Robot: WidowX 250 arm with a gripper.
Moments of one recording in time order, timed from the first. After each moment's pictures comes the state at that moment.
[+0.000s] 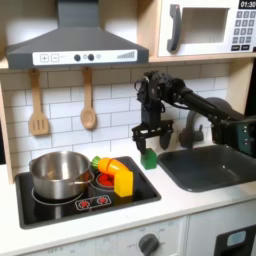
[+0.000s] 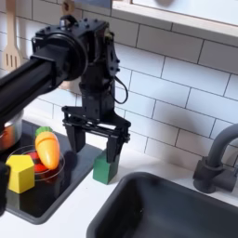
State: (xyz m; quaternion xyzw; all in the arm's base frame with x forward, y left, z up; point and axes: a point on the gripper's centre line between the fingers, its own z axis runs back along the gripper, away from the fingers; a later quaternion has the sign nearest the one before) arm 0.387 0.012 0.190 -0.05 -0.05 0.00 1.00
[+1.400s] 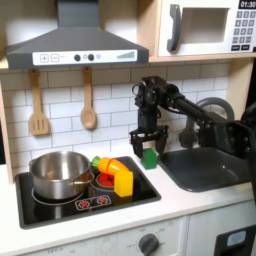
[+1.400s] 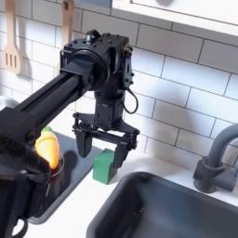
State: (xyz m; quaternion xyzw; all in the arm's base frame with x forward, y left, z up) arm 0.408 0.010 0.169 -0.02 -0.01 0.02 1.00
